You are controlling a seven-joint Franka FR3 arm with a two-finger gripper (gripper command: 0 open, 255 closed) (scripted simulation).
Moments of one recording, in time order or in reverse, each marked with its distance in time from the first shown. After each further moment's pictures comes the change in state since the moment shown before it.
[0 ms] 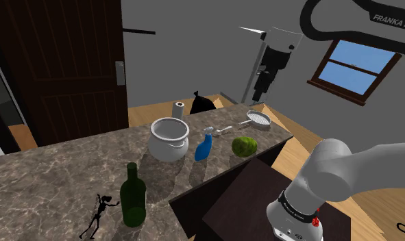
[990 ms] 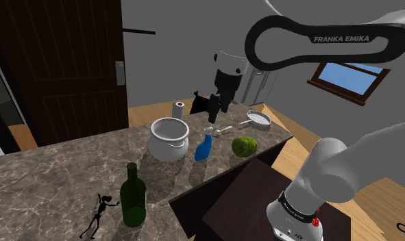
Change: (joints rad) arm 0.076 0.281 0.201 -0.001 0.136 0.266 0.205
